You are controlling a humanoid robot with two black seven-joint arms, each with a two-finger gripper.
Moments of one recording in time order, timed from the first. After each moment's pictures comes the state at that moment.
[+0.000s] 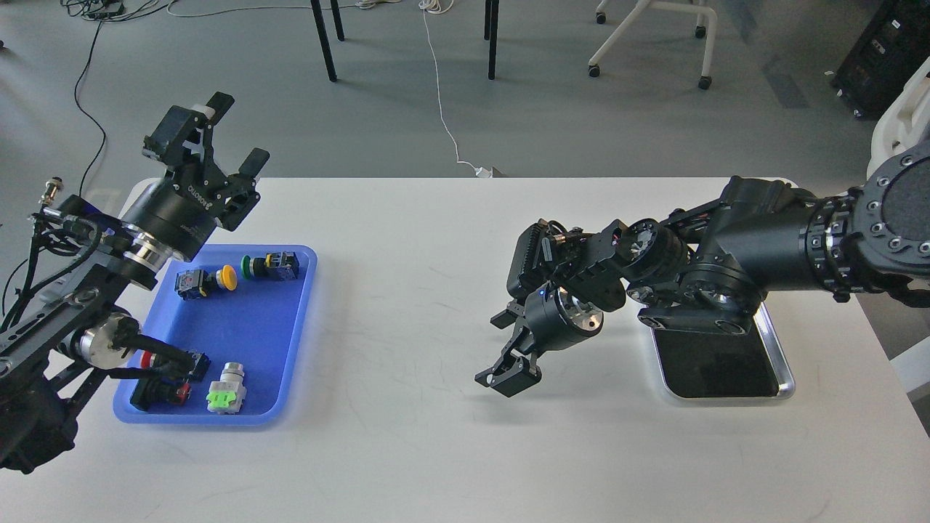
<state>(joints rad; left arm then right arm) -0.43 0.52 -0.96 -1.14 0.62 -0.26 -0.49 1.53 -0.03 -0.89 1.07 -1.30 -0.04 0.49</state>
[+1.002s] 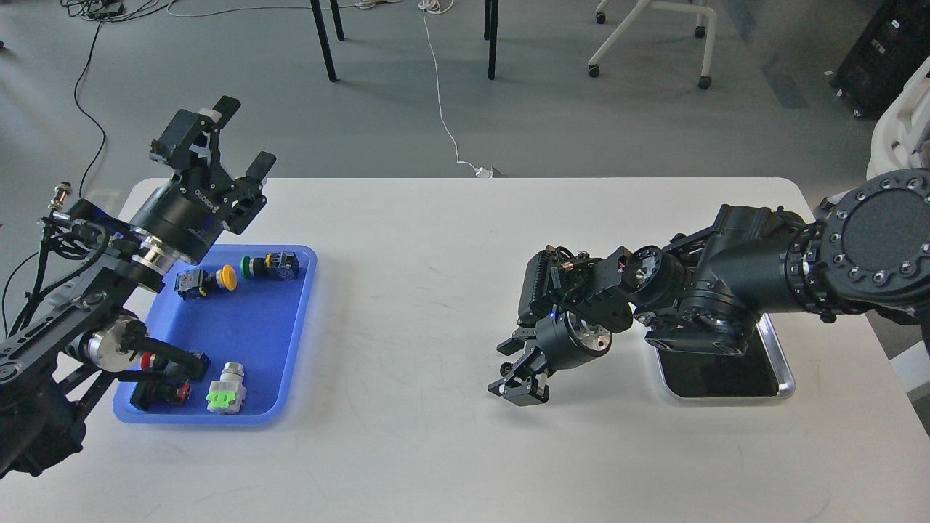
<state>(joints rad) -0.42 0.51 -0.96 -1.14 0.62 -0.27 -0.49 1.47 -0.01 -0.94 1.01 -1.29 -0.10 0.49</state>
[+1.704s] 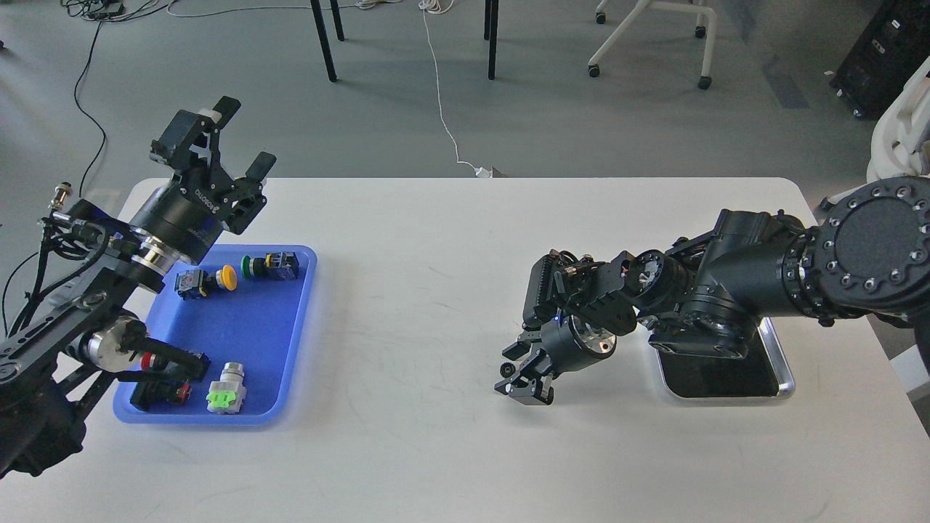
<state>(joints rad) -0.42 0.51 -0.96 -1.14 0.62 -0.27 -0.49 1.45 0.00 -0.97 0.99 -1.29 -0.10 0.49</state>
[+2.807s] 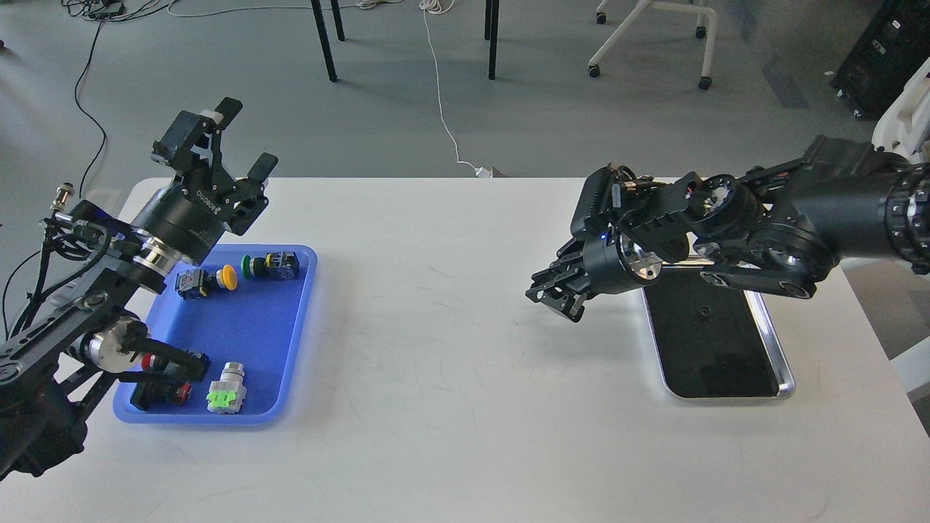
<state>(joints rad) -0.42 0.51 -0.96 -1.14 0.62 -0.27 -0.49 1.60 -0.25 -0.92 1.05 -1.29 -0.09 0.49</state>
